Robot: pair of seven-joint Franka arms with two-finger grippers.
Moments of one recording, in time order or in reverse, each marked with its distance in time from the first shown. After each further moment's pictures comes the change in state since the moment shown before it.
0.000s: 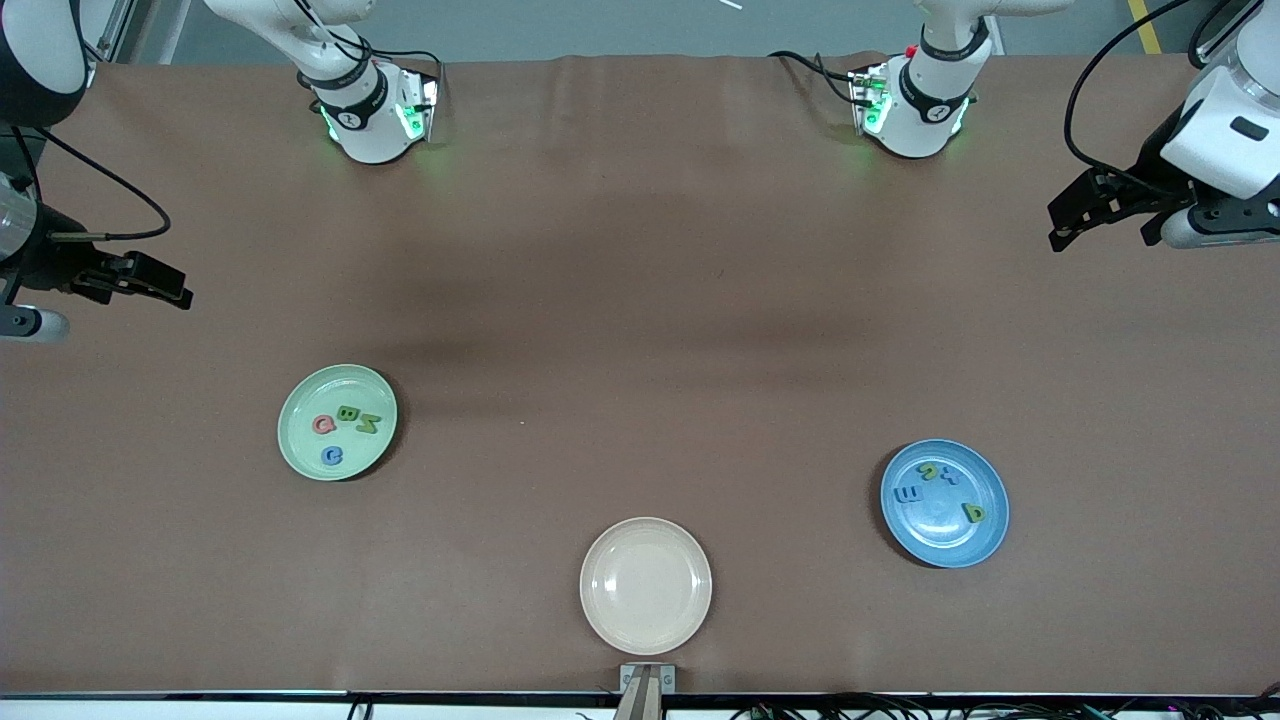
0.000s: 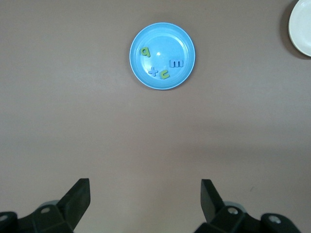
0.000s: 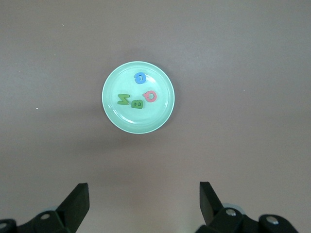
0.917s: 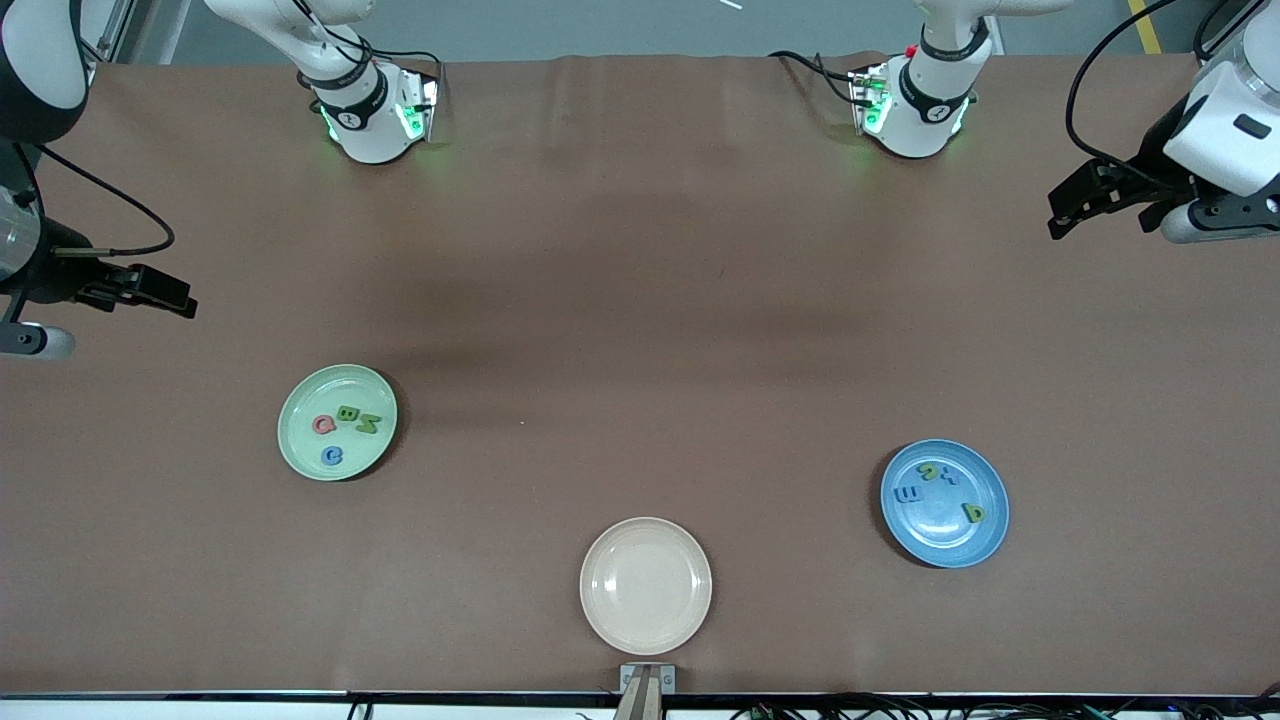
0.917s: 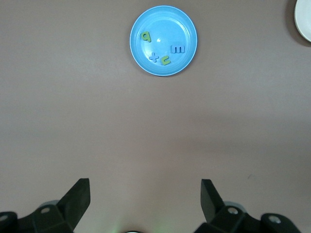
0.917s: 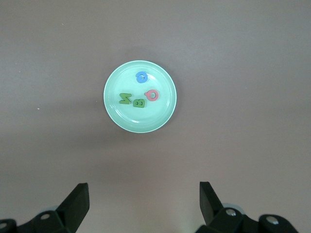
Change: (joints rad) left arm 0.007 -0.005 0.001 0.008 -0.015 -0.070 -0.006; right arm 0.000 0.059 0.012 0.079 -0.002 -0.052 0.022
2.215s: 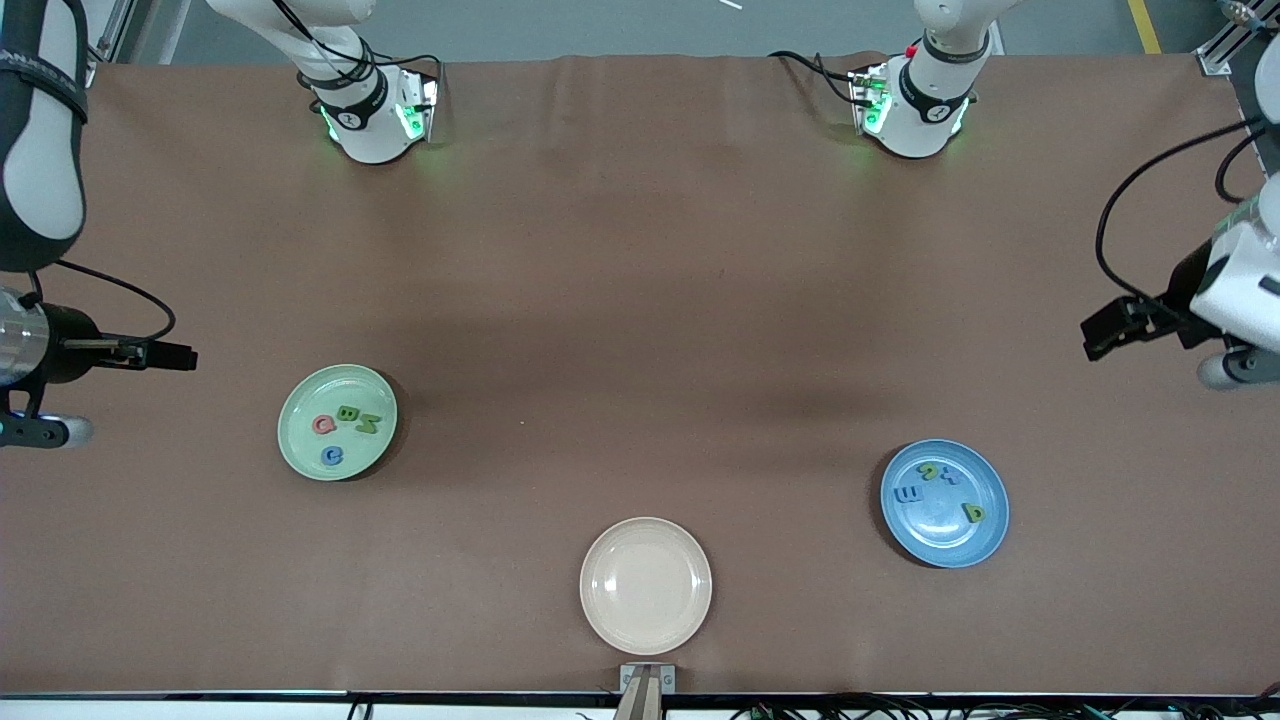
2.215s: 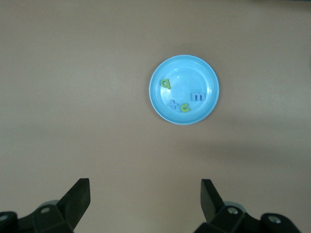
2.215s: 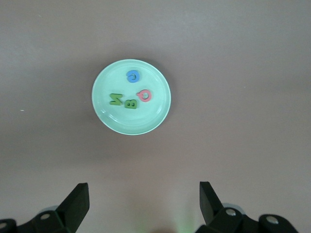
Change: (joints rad) left arm 0.527 0.294 -0.579 0.245 0.203 0.060 -0.054; right arm -0.066 0.309 0.071 0.373 -0.027 -0.195 0.010
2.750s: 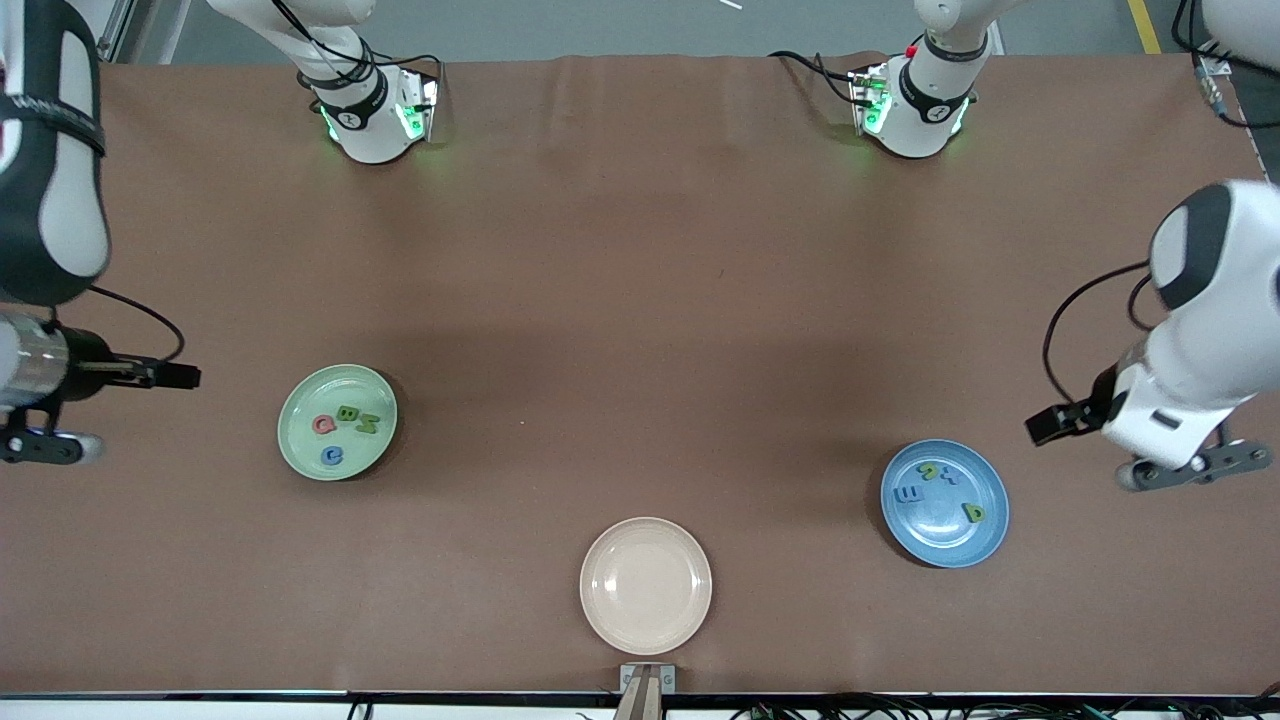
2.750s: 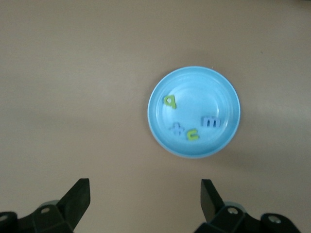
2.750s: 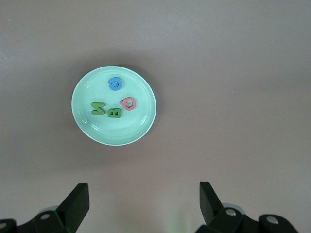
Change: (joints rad) left arm 0.027 0.200 -0.028 -0.082 0.141 0.214 -0.133; right arm -0.006 0.023 -0.011 -0.036 -0.059 0.058 0.000
